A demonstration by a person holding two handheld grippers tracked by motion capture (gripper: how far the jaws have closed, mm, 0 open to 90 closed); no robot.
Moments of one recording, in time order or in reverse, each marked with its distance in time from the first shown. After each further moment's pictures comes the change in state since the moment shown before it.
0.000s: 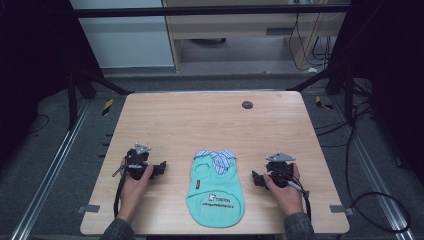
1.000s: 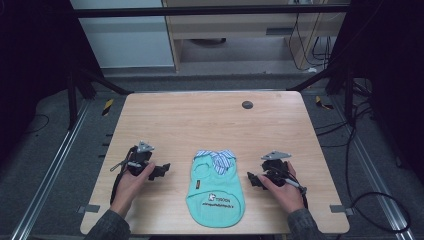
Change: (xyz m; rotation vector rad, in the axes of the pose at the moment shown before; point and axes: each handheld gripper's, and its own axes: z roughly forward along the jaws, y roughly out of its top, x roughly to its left) left arm -0.012 0.027 -0.022 0.025 -0.211 0.132; right arm 0.012 0.016 -0.003 0.041 0.110 -0.054
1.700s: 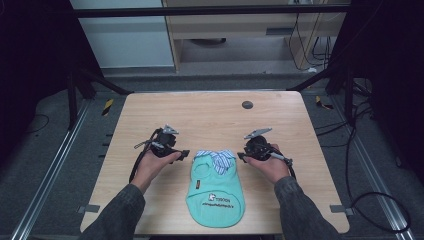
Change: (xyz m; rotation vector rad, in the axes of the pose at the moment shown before) left arm -0.027 0.067 0.042 0.056 -0.074 0.082; right arm 0.003 0.073 0.027 0.054 0.133 -0.111
